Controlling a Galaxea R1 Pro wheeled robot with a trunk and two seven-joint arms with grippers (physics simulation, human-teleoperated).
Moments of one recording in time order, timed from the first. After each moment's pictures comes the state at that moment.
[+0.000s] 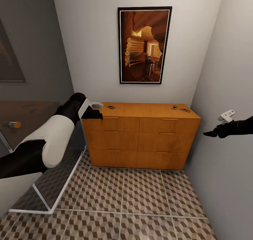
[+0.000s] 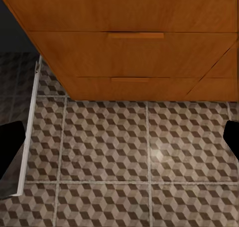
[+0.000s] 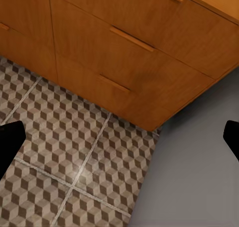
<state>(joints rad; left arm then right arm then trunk) -1.48 -0.08 0.10 -0.40 -0.13 1.02 -0.01 -0.97 -0.58 -0.11 -1.18 0.58 0.78 1.23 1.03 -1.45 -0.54</state>
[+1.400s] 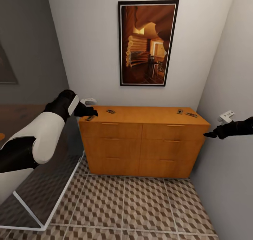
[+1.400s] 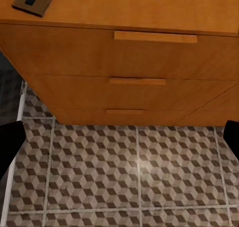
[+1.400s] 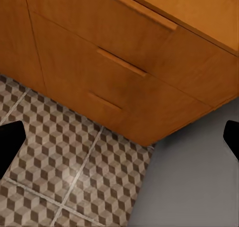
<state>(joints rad) -1.51 0.01 0.10 -0.39 -0.12 1.02 -0.15 -0.97 -0.58 -0.10 -1.17 0.59 0.78 1.23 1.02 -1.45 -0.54</state>
